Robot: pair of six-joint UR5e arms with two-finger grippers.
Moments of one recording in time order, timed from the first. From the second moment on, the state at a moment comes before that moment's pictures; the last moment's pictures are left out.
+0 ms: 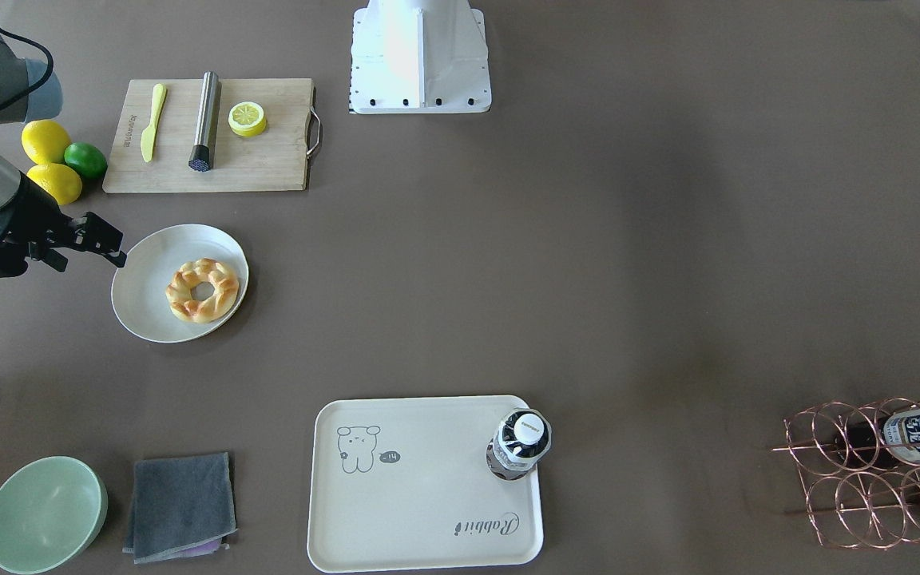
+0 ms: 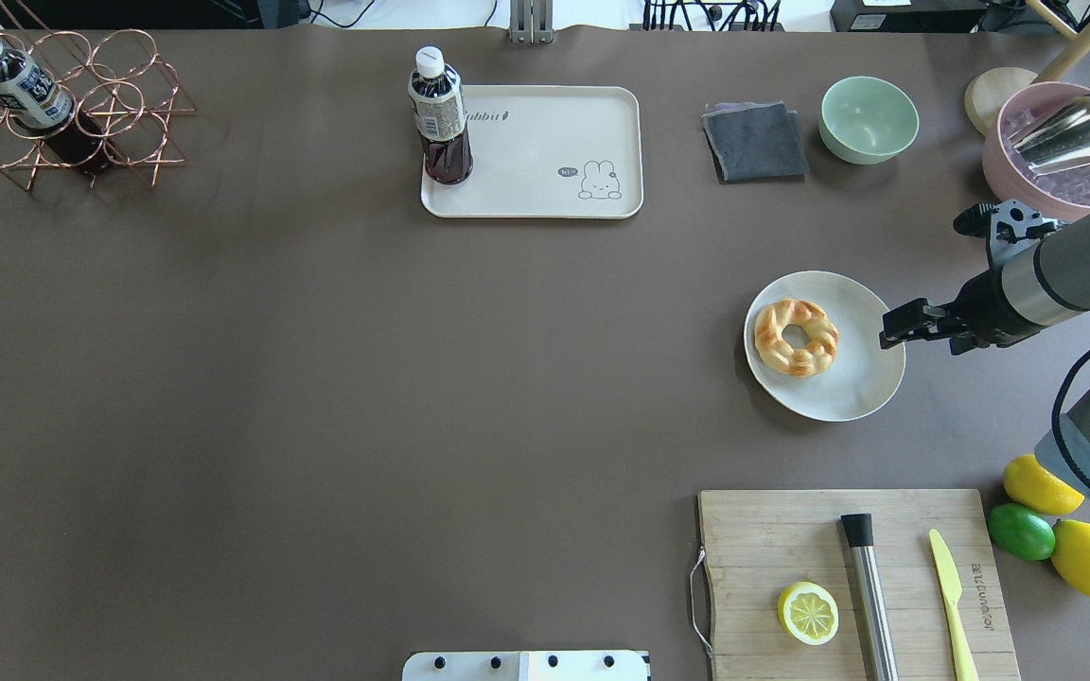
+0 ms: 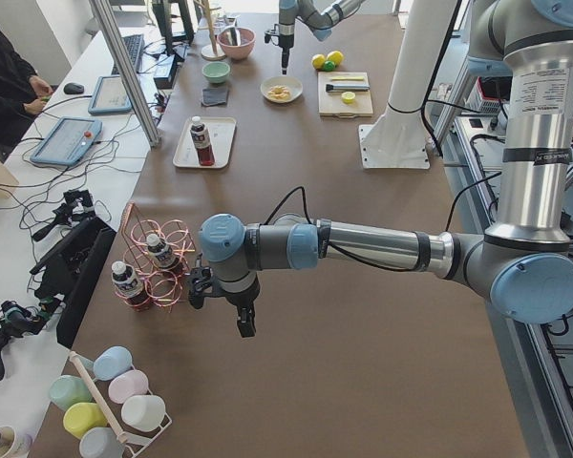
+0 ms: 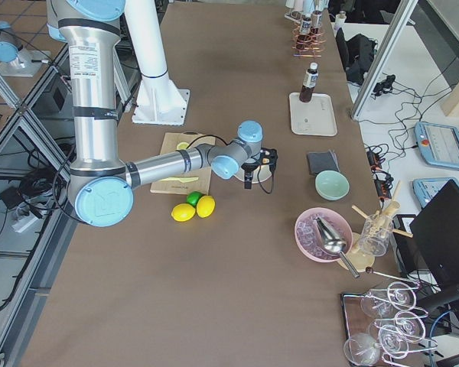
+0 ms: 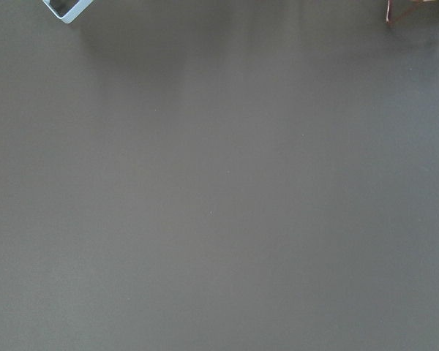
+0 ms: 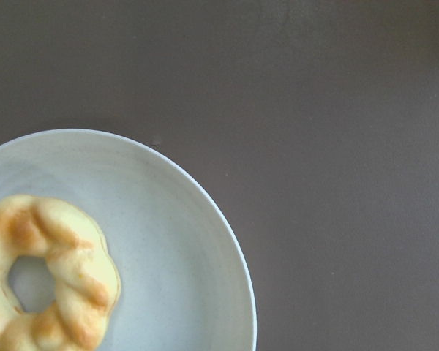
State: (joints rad) left arm -1.56 -1.58 -1.67 -1.40 -2.33 -0.09; right arm 0.88 -1.55 1.73 -1.04 2.17 1.00
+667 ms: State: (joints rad) left arm -1.56 -1.57 -1.67 -1.40 -2.33 -0.08; right arm 0.80 -1.55 1.66 -0.93 2.09 1.11
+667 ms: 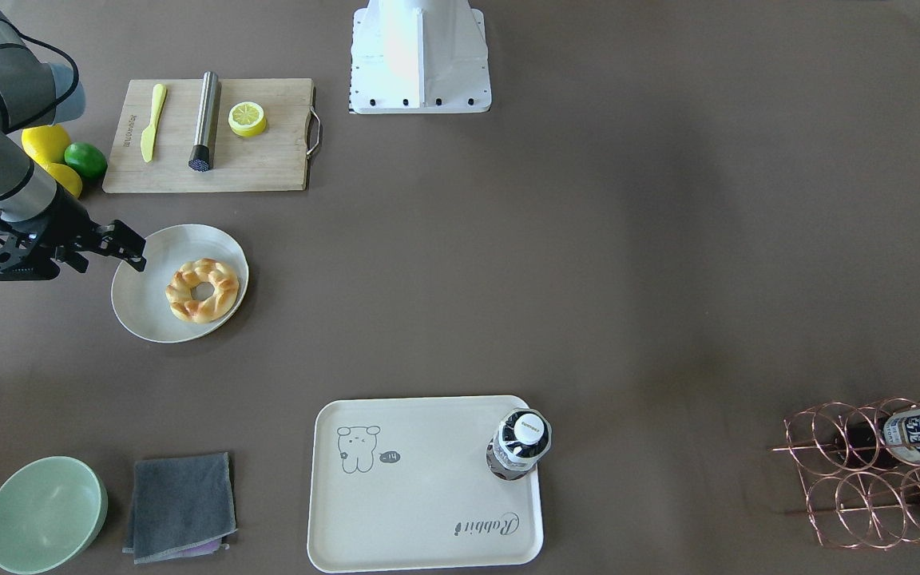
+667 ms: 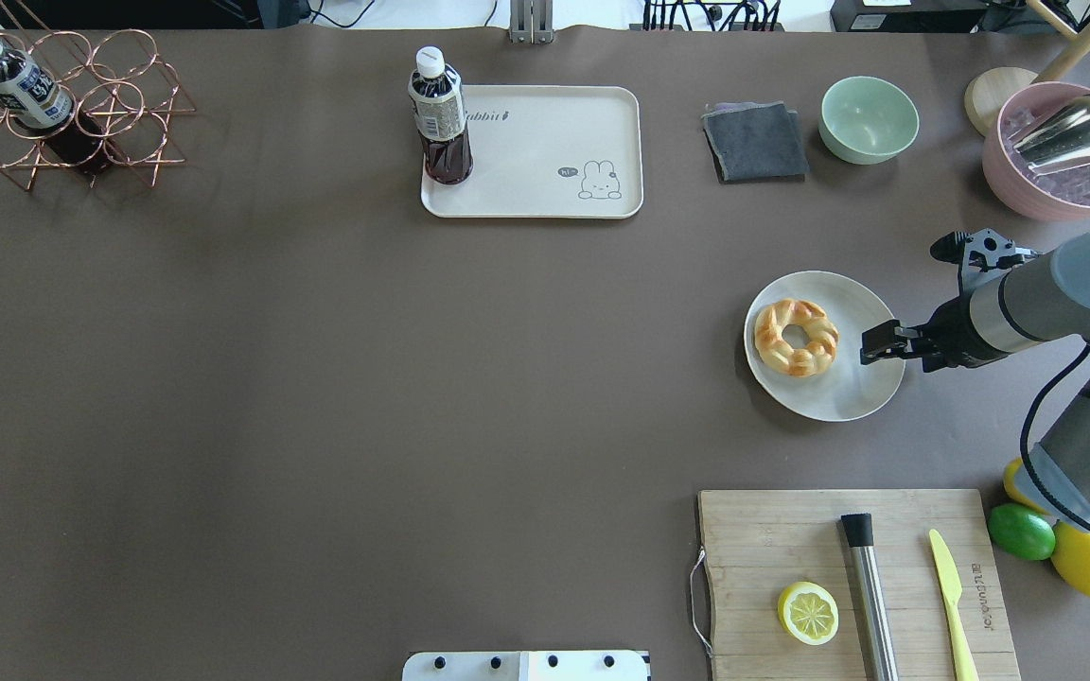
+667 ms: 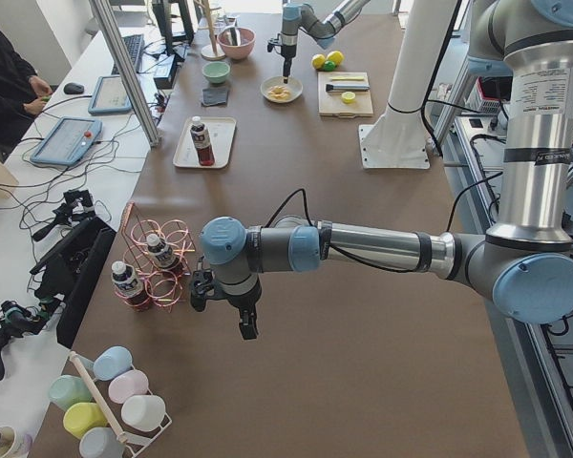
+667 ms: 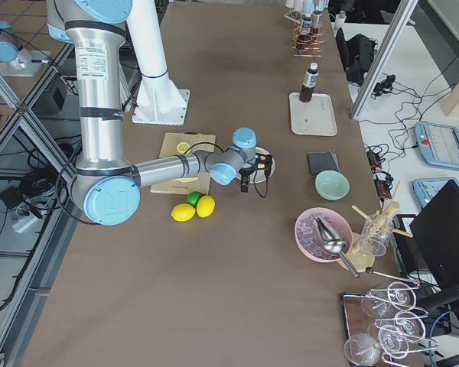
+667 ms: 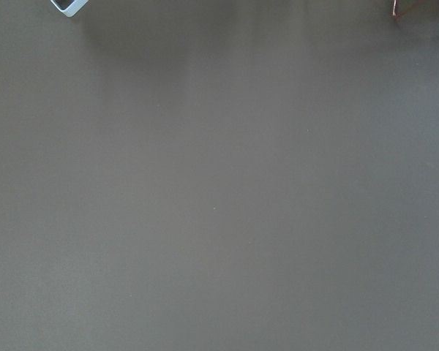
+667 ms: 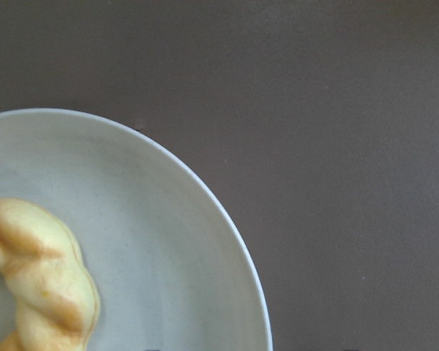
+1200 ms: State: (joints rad) left arm -1.56 -1.57 -1.67 -1.40 -2.33 -0.08; right arm 0.80 -1.55 1.70 -0.92 2.08 1.16
